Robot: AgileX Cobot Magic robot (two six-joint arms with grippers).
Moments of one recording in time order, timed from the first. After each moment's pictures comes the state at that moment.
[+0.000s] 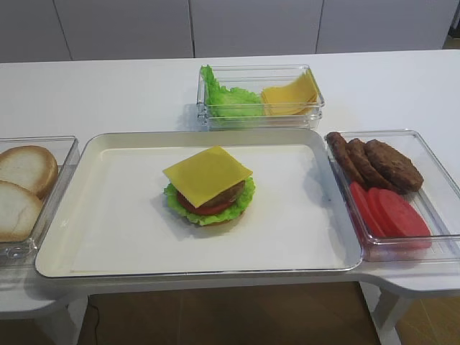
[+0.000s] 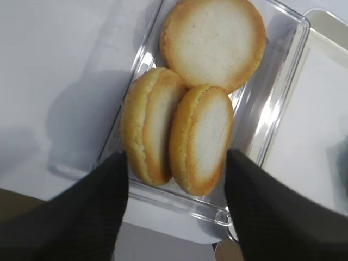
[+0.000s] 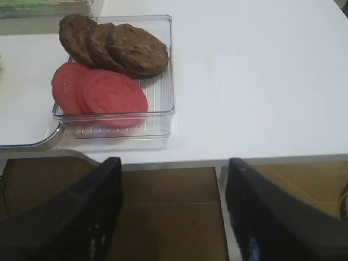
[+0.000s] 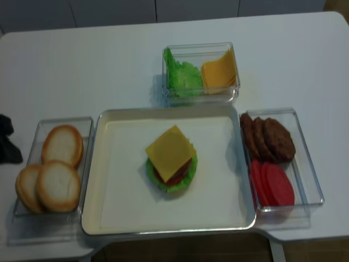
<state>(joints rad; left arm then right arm) 0.32 1.13 -0.95 -0.27 1.10 -0.15 0.04 -0.02 -0.49 0.06 1.13 0.01</state>
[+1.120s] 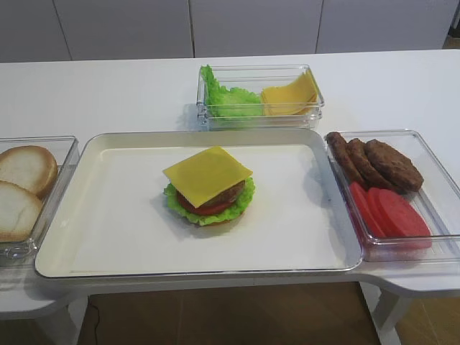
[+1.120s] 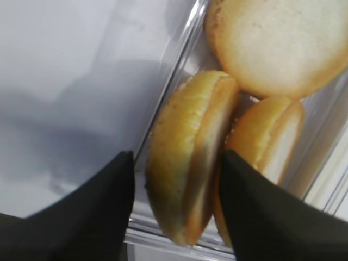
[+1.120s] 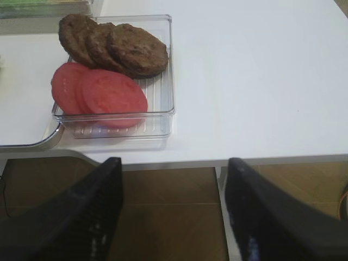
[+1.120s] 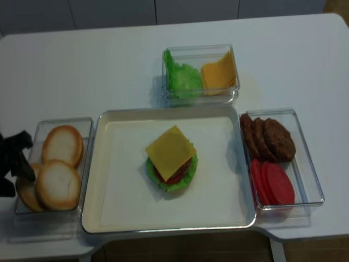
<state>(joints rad) 0.32 1.41 -0.96 -0.24 1.06 -0.13 0.04 -0.02 -0.49 0.06 1.13 0.01</state>
